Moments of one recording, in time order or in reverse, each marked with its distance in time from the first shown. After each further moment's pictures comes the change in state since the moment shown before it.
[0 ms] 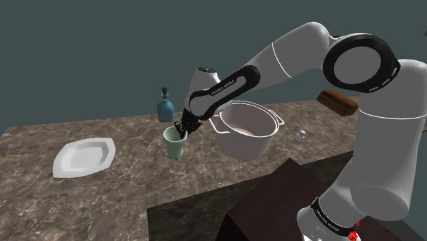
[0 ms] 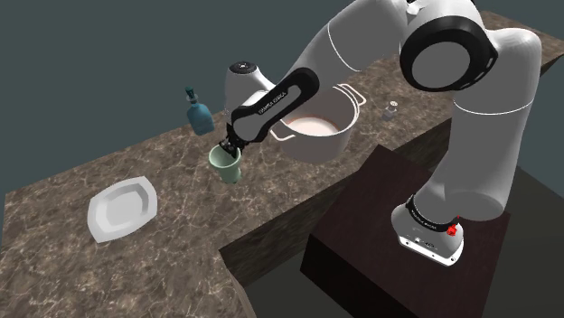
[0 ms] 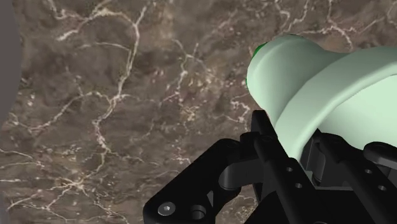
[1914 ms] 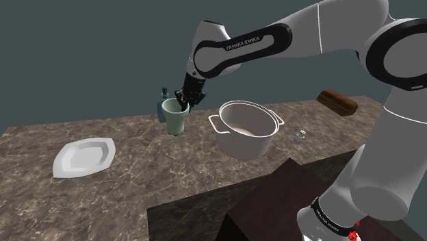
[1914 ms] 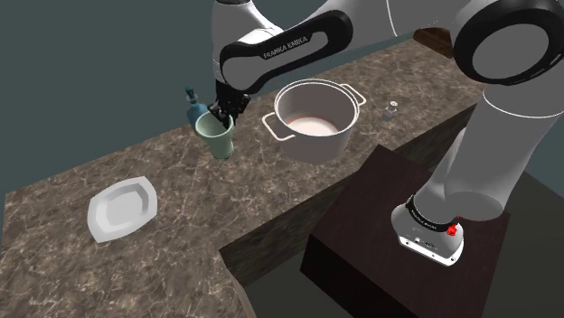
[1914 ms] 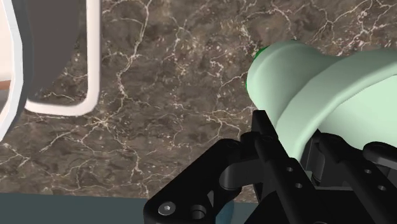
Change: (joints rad) arm -0.010 -0.219 0.002 0.111 0.002 -0.328 0.028
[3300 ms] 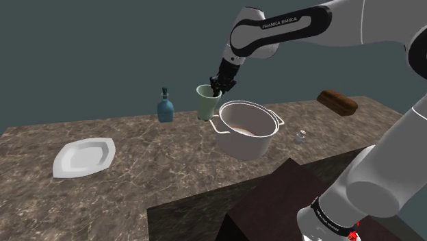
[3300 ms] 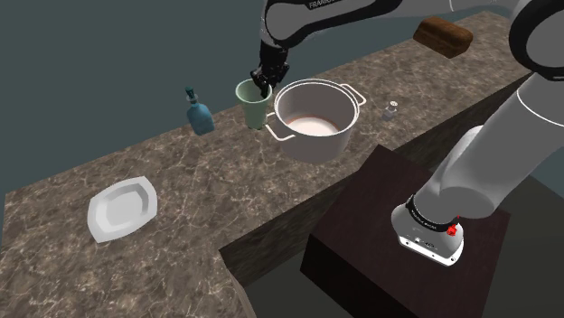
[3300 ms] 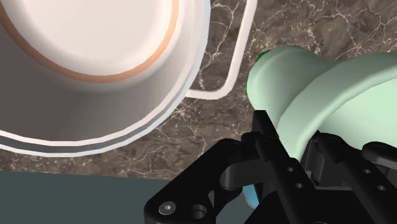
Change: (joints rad) arm -0.133 -0.224 -0.102 -0.149 0.068 -0.108 -0.254
